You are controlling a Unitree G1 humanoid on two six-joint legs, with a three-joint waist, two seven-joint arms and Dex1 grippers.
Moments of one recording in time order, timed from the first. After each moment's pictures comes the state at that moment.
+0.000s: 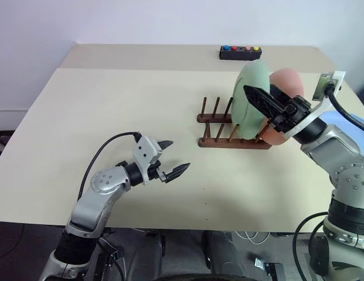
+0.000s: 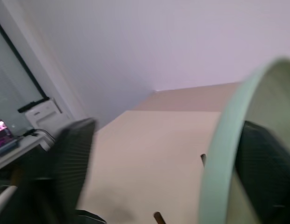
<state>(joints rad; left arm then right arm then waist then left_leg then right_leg) -0.17 0.42 -0.14 -0.36 -0.31 0.38 -0.69 -0.43 -0.54 -0.37 -0.32 1.11 0.77 0.38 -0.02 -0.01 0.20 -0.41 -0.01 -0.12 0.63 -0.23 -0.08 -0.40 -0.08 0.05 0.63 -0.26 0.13</state>
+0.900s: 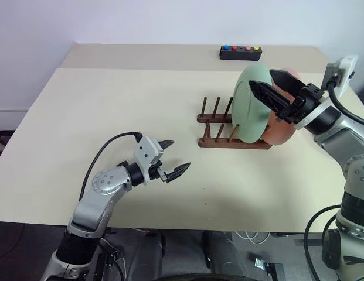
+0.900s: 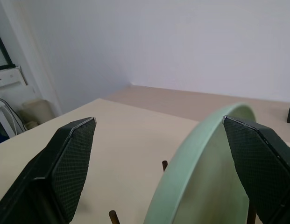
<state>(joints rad) -0.17 0.41 -0.15 -0.36 -0.29 0.38 -0.68 -0.48 -0.65 -0.35 -0.32 0.94 0.73 0.47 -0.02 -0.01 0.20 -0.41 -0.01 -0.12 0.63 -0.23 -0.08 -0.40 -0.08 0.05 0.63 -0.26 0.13</state>
